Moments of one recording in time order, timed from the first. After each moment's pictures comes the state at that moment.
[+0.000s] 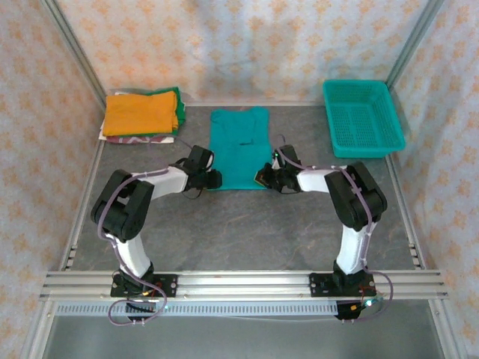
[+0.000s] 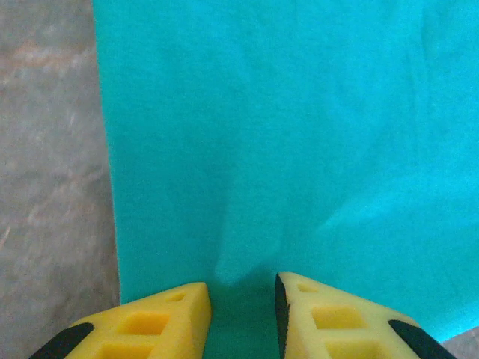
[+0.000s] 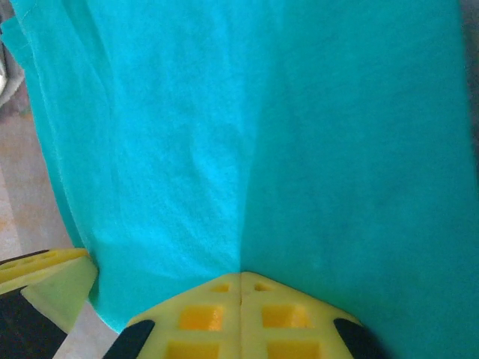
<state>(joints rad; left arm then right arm) -0.38 1.78 0.95 -0.19 0.10 -0.47 0.43 1.88 0.94 0.08 -0.43 0.90</state>
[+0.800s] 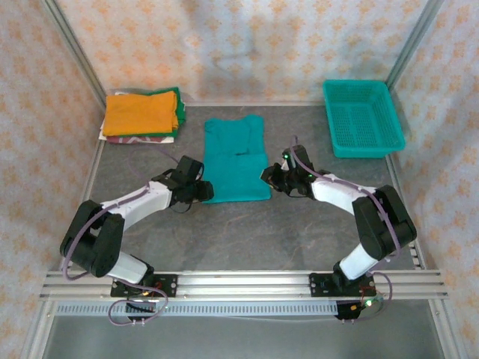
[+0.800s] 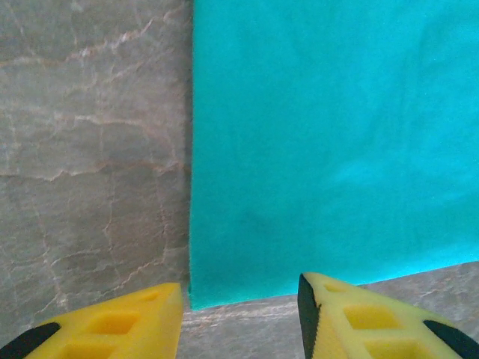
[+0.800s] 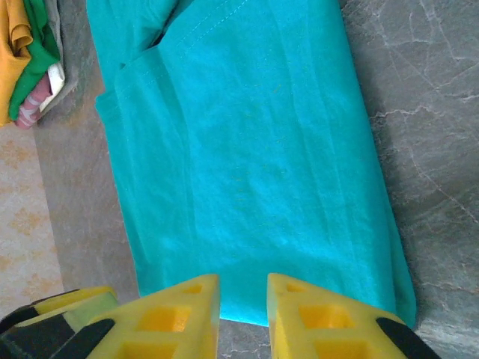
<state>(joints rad) -0.41 1.47 0.80 -0.39 0.05 -0.62 0.44 1.59 0.85 -0.06 -0.37 0.93</state>
